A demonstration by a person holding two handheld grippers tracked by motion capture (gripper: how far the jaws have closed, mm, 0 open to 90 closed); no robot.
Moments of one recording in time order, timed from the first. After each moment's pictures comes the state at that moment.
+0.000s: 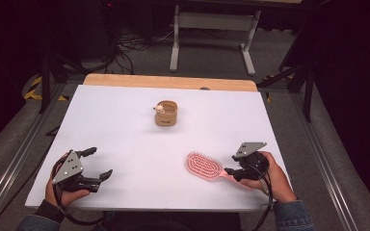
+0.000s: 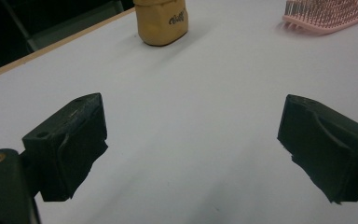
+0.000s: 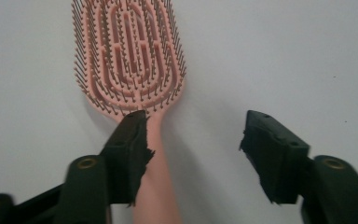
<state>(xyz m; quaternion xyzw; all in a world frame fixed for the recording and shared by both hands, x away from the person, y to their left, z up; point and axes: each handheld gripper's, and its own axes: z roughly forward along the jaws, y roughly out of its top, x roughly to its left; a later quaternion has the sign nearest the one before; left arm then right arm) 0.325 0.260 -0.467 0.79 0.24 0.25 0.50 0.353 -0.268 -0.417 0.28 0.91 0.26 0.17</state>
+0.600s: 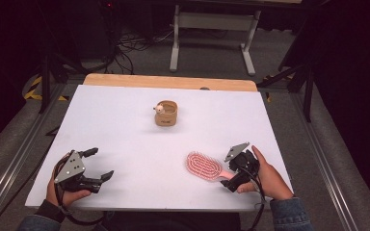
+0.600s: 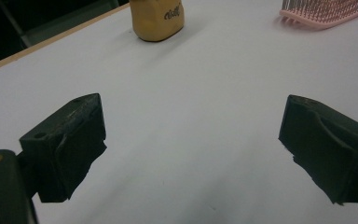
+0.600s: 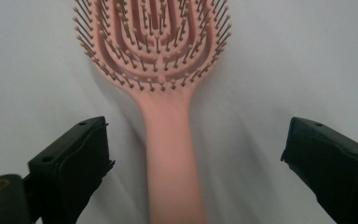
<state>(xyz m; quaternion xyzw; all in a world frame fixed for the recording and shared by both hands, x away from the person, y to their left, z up) 0.327 0.257 -0.469 0.80 0.24 0.25 0.49 0.362 -0.248 -0.435 0.27 0.94 0.17 0.11</state>
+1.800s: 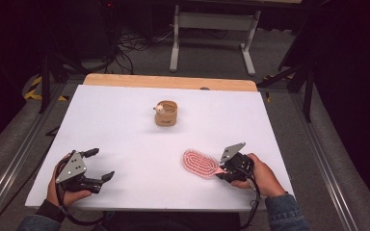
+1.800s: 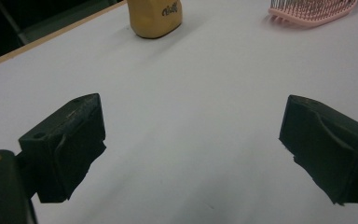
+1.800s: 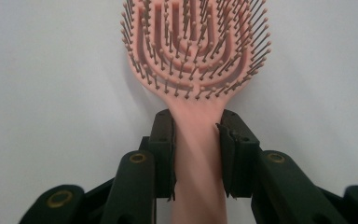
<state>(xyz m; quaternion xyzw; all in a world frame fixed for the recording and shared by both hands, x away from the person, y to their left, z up) 0.327 0.256 -0.470 0.80 0.24 0.24 0.49 0.366 -0.238 -0.440 0.22 0.95 0.22 0.10</state>
